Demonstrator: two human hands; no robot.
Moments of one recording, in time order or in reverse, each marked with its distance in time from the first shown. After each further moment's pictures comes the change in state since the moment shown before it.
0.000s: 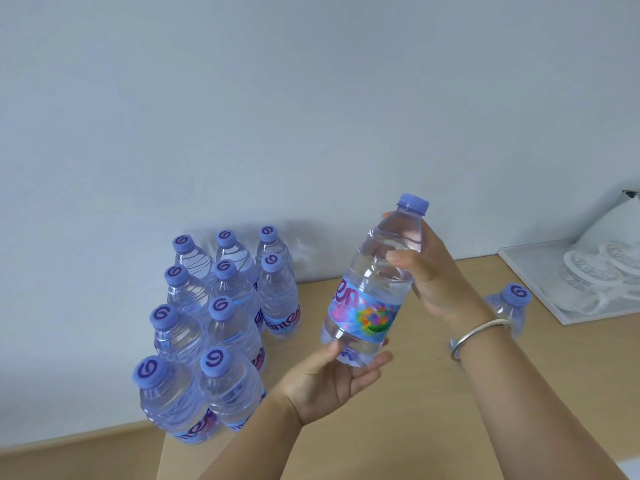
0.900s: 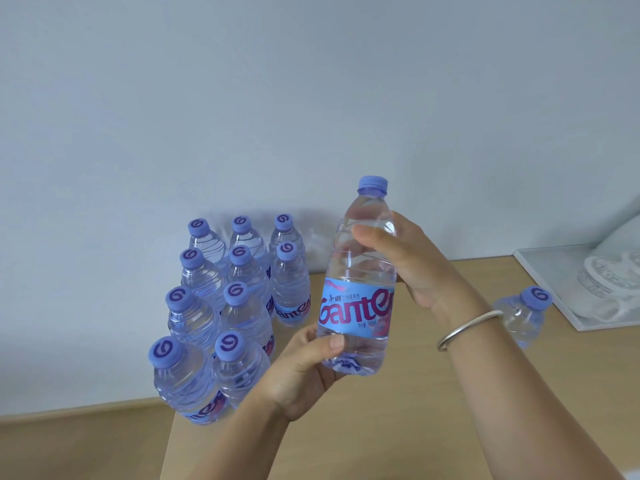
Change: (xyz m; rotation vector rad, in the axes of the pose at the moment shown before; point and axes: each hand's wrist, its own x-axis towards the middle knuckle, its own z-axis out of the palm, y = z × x) left_hand -0.040 0.023 0.011 0.270 0.124 0.233; right_hand 0.016 -0.013 0.046 -0.197 0.023 0.369
